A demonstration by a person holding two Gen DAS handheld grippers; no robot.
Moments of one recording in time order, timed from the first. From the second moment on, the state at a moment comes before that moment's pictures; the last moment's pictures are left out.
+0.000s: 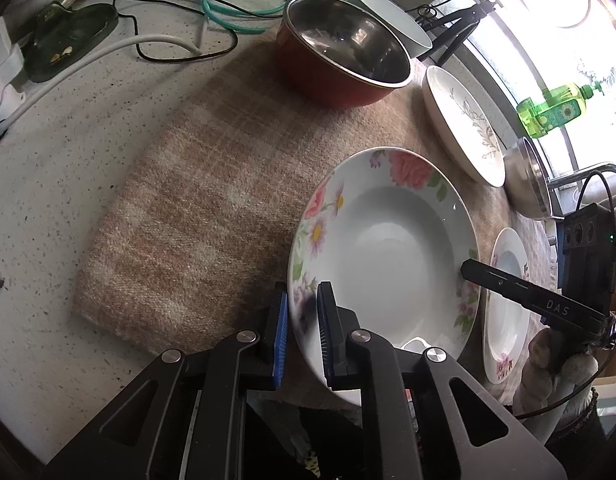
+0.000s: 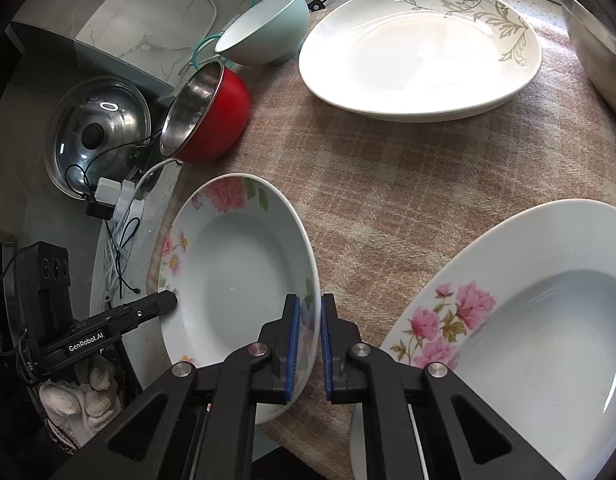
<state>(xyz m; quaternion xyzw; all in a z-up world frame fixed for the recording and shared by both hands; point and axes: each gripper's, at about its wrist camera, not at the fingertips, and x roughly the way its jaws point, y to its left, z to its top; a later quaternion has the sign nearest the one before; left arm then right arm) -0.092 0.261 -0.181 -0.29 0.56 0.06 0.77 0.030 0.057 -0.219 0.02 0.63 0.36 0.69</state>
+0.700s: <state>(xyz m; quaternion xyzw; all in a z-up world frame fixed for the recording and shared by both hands) -0.088 0.260 -0.180 -0.29 0.56 0.07 0.77 0.030 0.058 -0.214 0.02 0.62 0.35 0.70</state>
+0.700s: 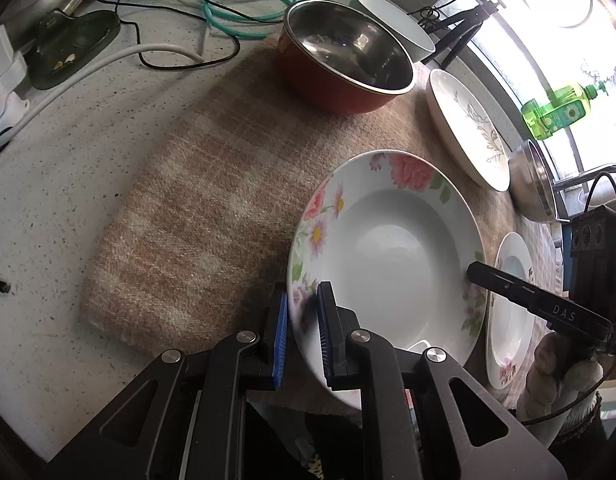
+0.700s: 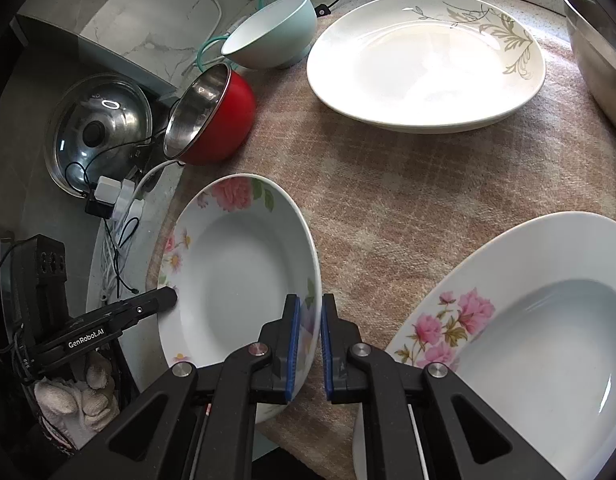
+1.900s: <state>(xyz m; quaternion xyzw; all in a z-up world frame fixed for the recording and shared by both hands) -0.045 0.205 -0.144 -0.25 0.54 0.01 0.80 0.034 -0.028 -0.164 0.08 0.58 0.32 0.74</state>
